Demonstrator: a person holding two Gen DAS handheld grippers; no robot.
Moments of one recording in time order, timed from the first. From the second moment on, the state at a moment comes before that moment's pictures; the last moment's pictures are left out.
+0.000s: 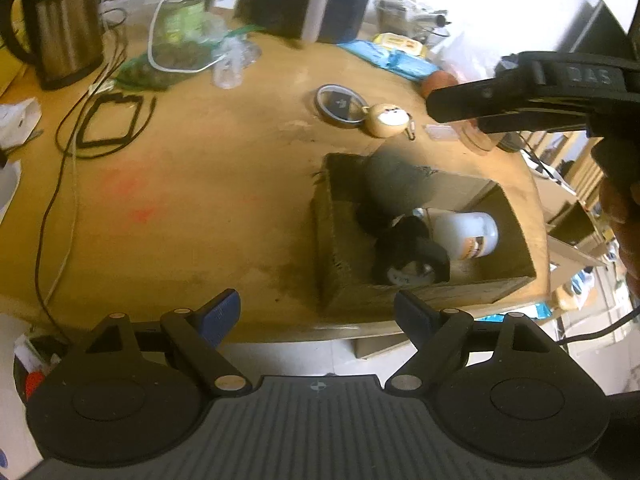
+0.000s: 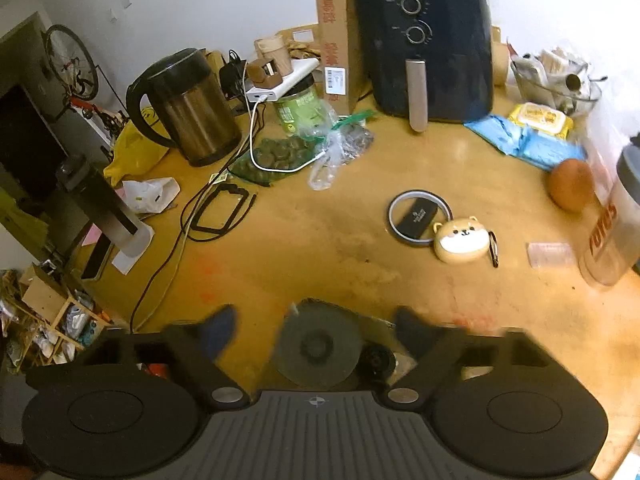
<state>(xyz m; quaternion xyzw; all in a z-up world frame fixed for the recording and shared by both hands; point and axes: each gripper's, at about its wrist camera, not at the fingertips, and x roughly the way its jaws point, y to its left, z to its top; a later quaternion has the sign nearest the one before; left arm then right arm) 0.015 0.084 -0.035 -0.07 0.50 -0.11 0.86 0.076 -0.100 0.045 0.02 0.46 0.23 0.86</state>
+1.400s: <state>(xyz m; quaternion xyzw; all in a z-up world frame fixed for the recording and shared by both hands) 0.079 0.015 -0.064 -0.07 0.55 -0.13 0.82 0.089 -0.257 -0.006 0.07 0.51 0.08 0.85</state>
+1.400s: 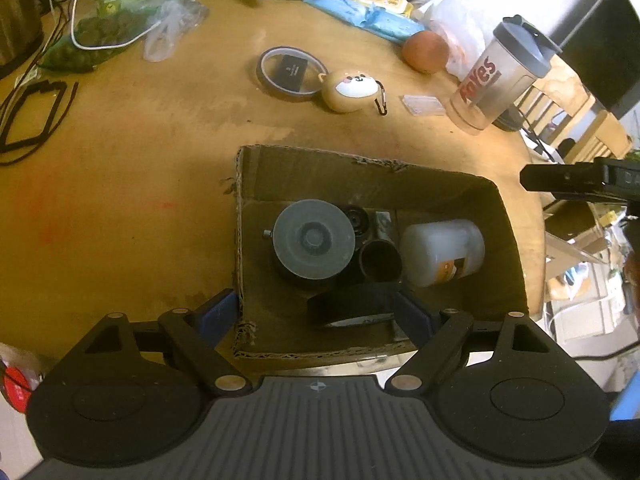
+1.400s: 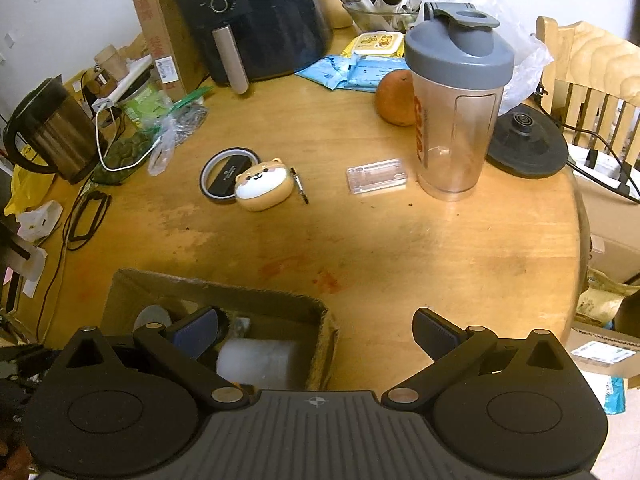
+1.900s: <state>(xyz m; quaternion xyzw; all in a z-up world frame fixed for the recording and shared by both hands) 0.079 0.009 -0.063 -0.07 0.57 -0.10 0.82 0.141 -0.266 -0.028 0.03 0.49 0.09 0.86</state>
